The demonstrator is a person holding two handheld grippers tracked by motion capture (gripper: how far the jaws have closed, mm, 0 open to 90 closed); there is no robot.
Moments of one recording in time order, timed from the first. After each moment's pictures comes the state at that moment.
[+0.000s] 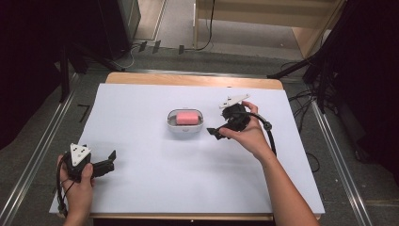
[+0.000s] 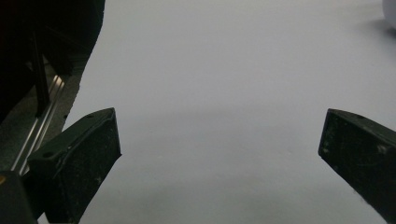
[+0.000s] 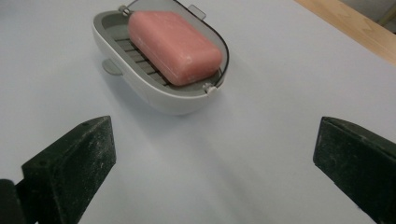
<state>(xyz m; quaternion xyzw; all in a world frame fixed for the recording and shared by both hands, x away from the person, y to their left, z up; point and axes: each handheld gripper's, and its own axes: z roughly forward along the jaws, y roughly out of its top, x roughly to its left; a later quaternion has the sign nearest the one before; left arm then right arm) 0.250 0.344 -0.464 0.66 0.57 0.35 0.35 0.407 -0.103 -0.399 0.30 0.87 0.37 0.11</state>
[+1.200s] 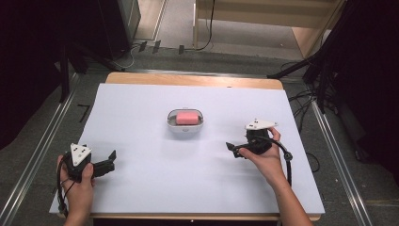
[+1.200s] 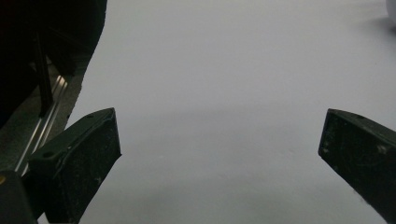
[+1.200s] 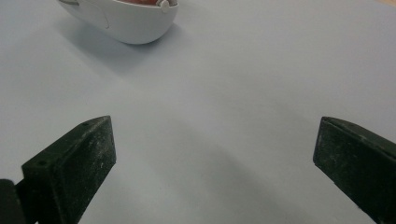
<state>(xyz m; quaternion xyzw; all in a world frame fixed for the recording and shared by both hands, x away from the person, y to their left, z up) 0.250 0.343 -0.464 0.66 0.57 0.35 0.35 0.353 -0.167 -0.442 0.39 0.81 0.40 0.15</state>
